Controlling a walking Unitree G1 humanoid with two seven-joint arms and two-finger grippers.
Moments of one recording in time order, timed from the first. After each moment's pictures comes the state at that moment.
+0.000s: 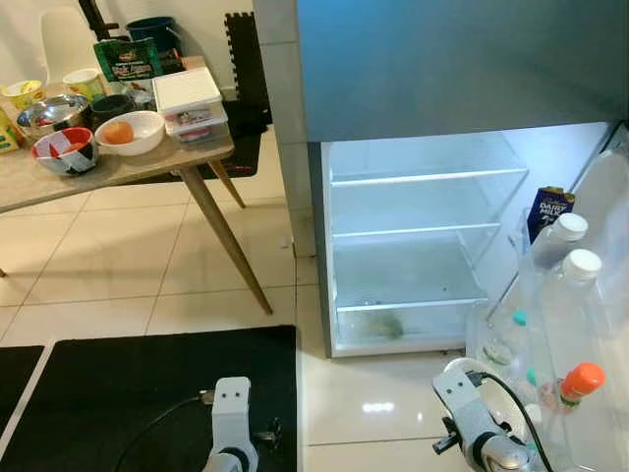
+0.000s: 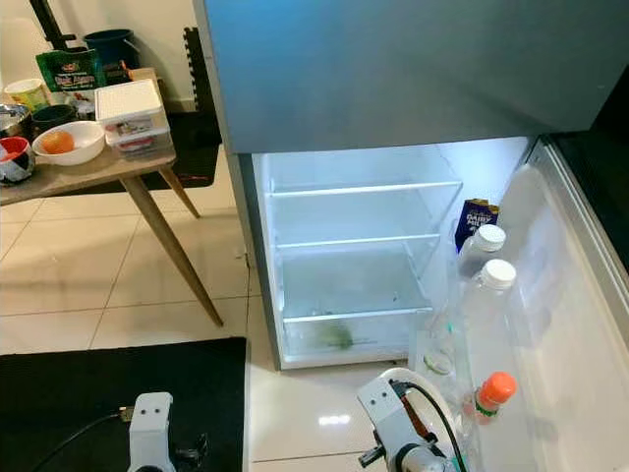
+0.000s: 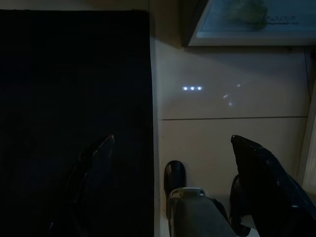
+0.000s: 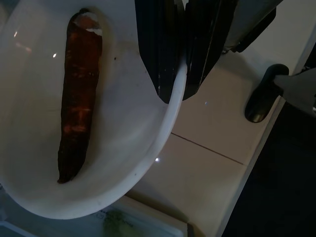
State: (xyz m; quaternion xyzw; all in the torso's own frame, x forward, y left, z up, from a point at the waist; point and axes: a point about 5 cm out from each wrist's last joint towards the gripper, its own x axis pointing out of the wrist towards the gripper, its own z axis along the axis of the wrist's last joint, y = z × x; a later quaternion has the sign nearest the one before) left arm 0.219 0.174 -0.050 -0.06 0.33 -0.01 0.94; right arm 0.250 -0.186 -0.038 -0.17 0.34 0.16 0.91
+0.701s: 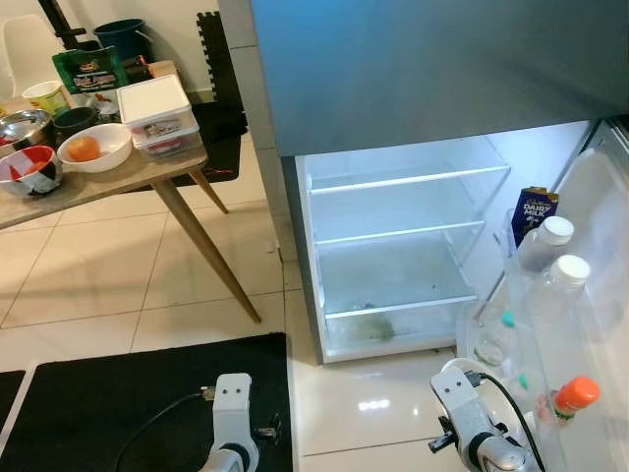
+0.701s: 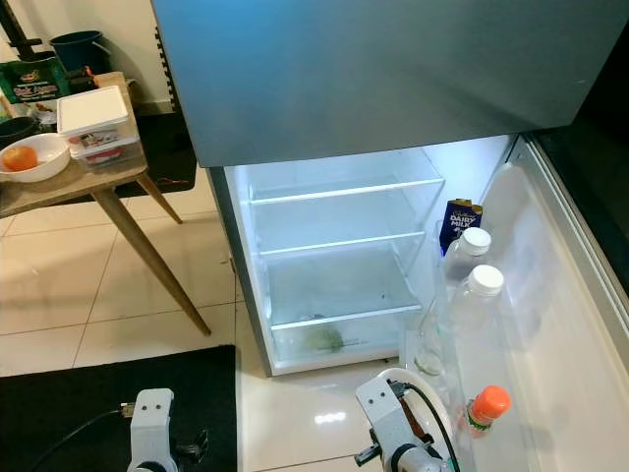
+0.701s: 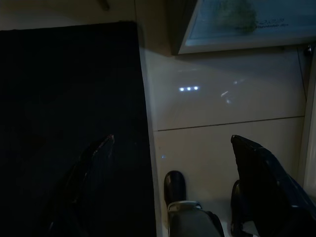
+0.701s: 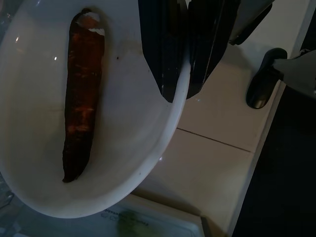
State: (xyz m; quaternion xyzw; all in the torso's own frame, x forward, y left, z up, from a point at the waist) left arm 0.224 0.173 -0.047 -0.06 0.32 -0.01 0.94; right arm 0.250 -0.181 -0.039 -0.16 0.34 0.16 0.91
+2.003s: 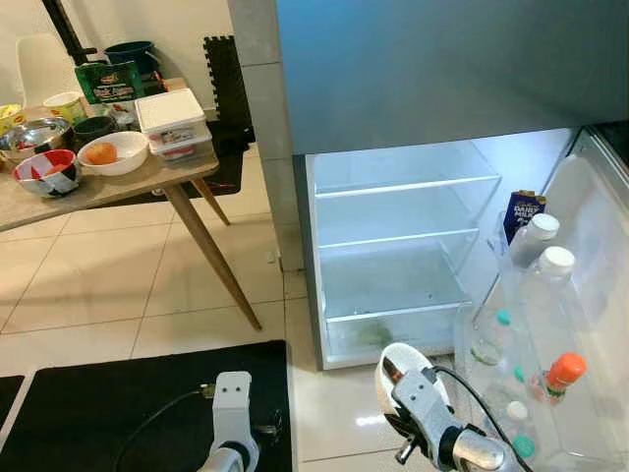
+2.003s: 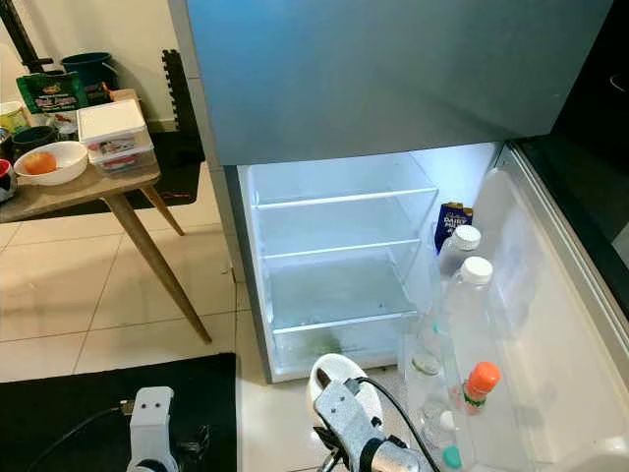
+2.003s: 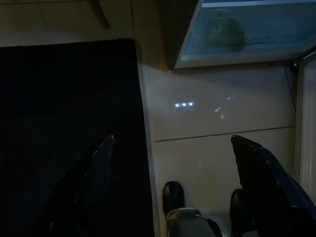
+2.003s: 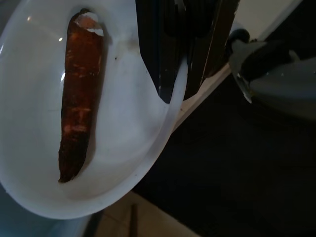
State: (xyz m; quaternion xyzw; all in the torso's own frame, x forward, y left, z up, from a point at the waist) left arm 0.226 0.173 -0.044 -0.06 0.30 -0.02 0.95; right arm 0.249 -0.132 -0.023 -0.17 0.23 0.39 0.88
